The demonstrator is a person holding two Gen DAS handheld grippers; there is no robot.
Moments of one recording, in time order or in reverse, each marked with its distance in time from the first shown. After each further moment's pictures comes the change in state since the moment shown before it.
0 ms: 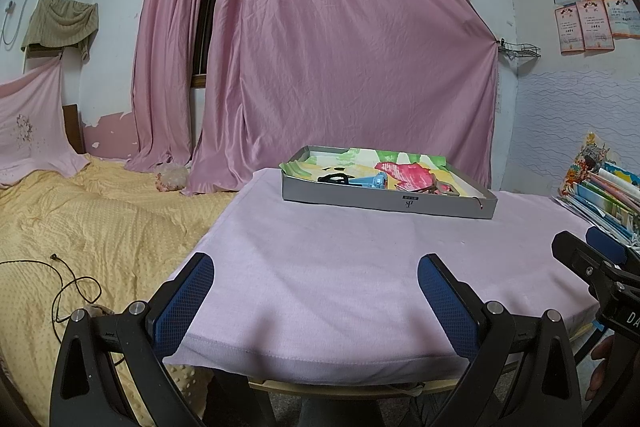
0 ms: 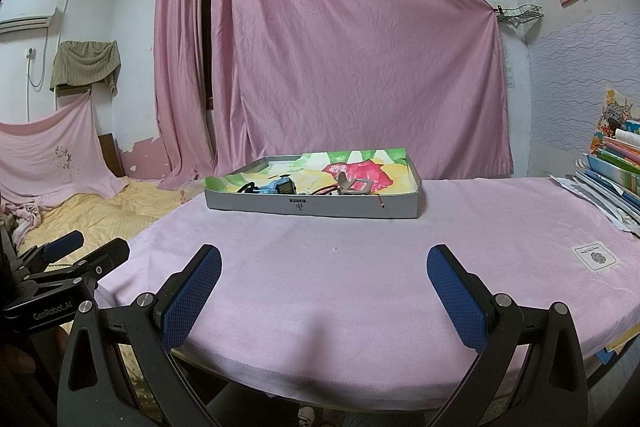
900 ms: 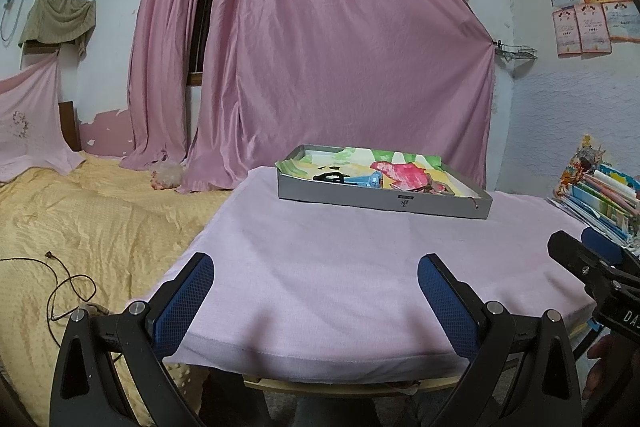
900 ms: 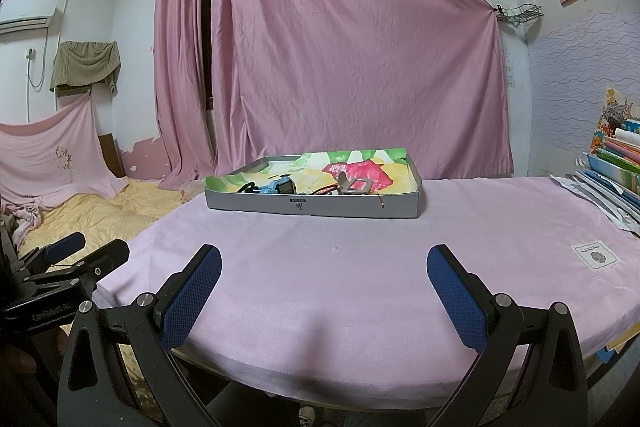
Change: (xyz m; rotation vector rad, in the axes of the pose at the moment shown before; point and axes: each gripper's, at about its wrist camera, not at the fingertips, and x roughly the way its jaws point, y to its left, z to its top) left arm -0.003 0.003 -0.006 -0.006 -0.003 -0.022; right arm 0.001 0.001 -0.001 -0.001 0.000 0.001
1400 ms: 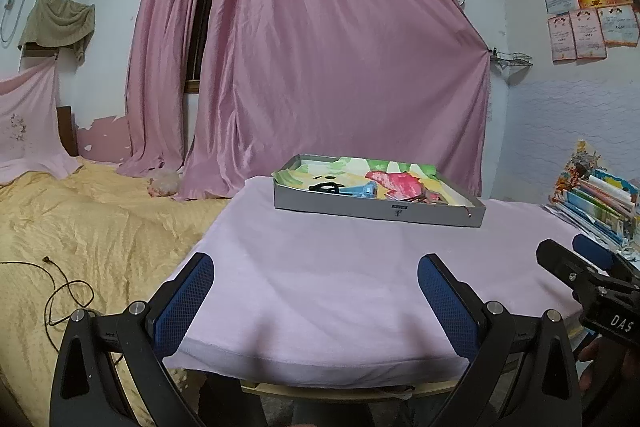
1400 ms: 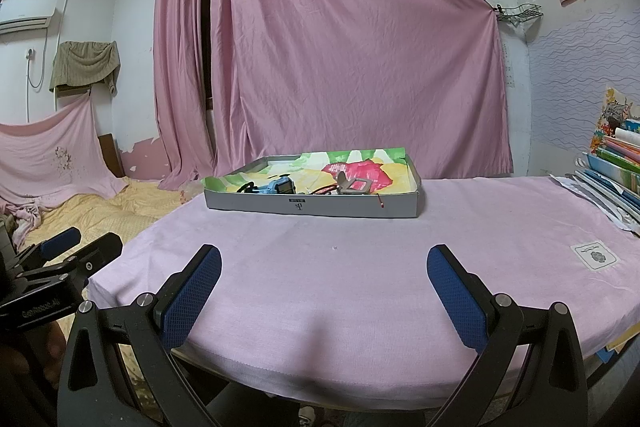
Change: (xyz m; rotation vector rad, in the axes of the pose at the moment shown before) left arm -0.004 -0.004 0.005 0.001 -0.021 -0.007; right arm 0.000 0.000 0.000 0.001 0.001 0.000
